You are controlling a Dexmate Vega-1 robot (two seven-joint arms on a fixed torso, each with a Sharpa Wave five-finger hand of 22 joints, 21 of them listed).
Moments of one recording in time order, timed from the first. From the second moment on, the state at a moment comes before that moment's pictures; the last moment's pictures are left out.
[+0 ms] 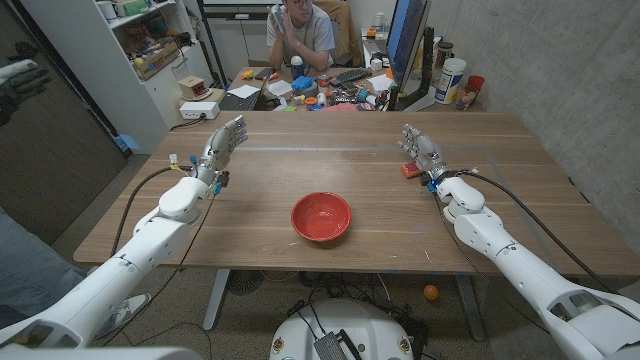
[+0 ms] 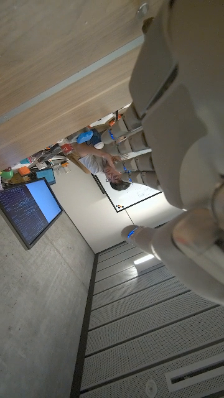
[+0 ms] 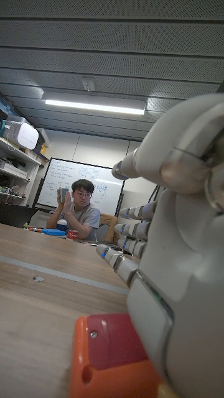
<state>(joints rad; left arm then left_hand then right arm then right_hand) 0.99 0.72 0.26 -1.54 -0.56 -0.23 0.11 0.19 0.03 0.56 -0.13 0.18 0.10 0.11 0.19 0.18 0.10 0.08 0.21 0.19 0.08 0.09 0.20 0.18 0.02 0.08 0.41 0.17 -0.80 -0.46 -0.40 -1.26 0.65 0.29 0.05 0.39 0.15 0.36 -0.09 0.17 0.11 0.04 0.19 0.18 0.08 0.10 0.20 0.19 -0.04 0.02 0.21 0.21 0.19 -0.01 0.19 0.17</state>
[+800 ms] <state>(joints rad) 1.10 0.83 0.14 -1.62 -0.51 -0.17 0.21 0.22 0.04 0.56 -0.15 0.18 0.11 0.11 0.19 0.18 0.11 0.08 0.22 0.20 0.09 0.10 0.20 0.18 0.03 0.09 0.40 0.17 -0.79 -0.46 -0.41 -1.24 0.63 0.28 0.03 0.39 0.15 0.36 -0.09 0.17 0.11 0.04 0.19 0.18 0.07 0.10 0.20 0.19 -0.04 0.02 0.21 0.21 0.19 -0.01 0.19 0.17</state>
